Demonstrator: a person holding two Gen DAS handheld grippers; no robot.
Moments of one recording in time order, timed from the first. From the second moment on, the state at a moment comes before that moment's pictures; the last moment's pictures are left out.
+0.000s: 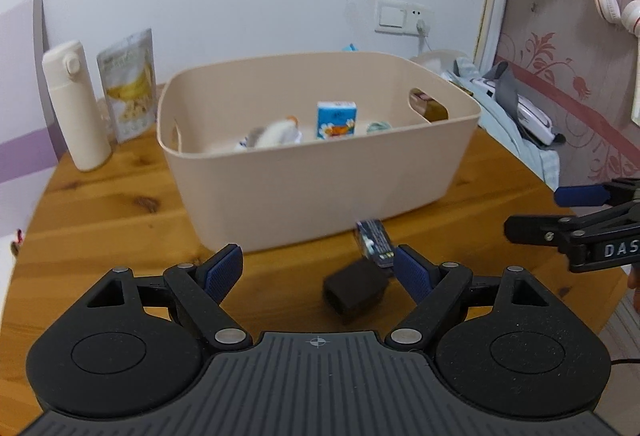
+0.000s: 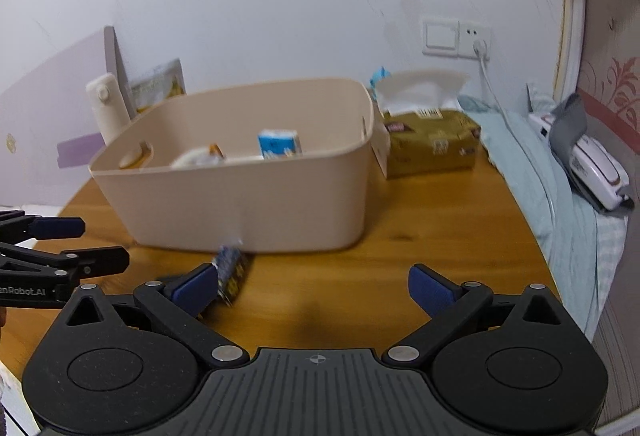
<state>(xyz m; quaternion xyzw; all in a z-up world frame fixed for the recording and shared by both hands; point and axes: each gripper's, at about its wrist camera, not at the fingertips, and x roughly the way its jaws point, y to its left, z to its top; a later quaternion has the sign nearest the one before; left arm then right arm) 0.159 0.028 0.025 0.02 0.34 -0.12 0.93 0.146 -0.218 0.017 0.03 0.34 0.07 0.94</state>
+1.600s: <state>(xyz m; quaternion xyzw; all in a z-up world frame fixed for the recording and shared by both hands) 0.205 0.047 -0.039 -0.03 0.39 -0.06 0.92 0.189 -0.169 -0.054 -0.01 0.43 0.09 0.90</state>
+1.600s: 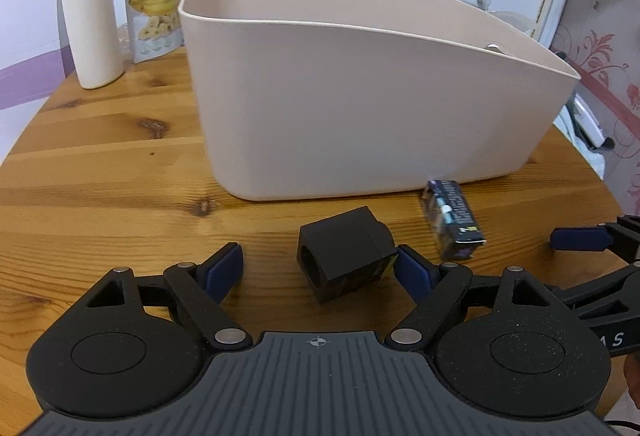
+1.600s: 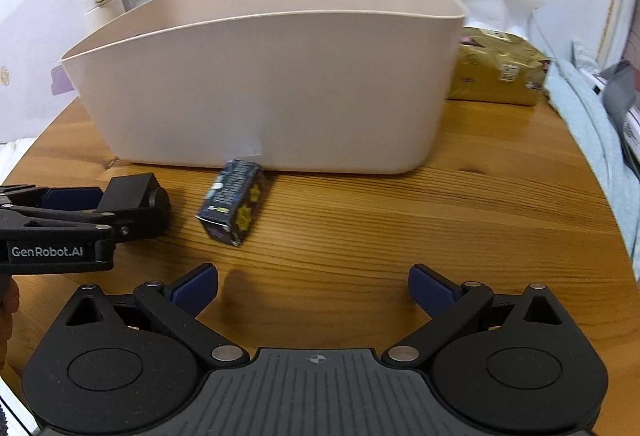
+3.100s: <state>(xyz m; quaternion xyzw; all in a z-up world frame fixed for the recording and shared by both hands) 0.209 0.067 -0.035 0.01 0.37 -0.08 0.92 0.212 -0.124 -0.055 -0.04 0.38 0.11 0.92</state>
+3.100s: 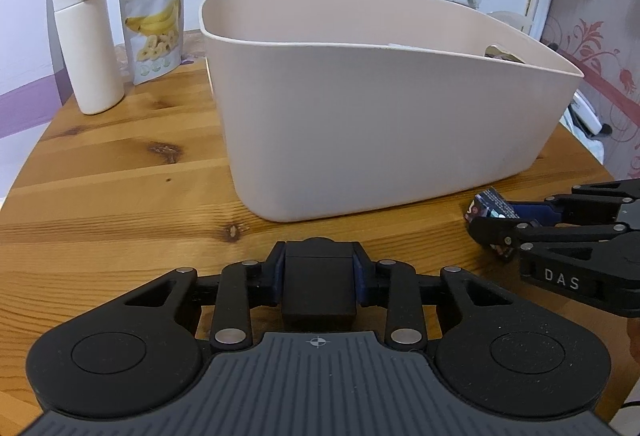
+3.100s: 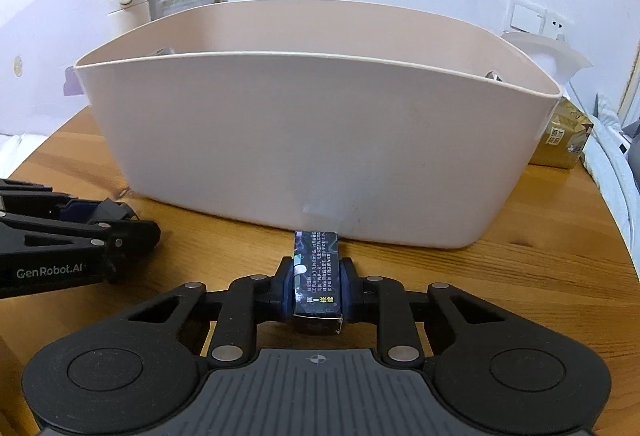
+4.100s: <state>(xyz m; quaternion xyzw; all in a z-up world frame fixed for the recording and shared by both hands) 0.162 0.067 0.009 0.03 0.32 -0.10 0.94 0.145 -0.174 -0.012 -0.01 0.36 0.10 0.93</state>
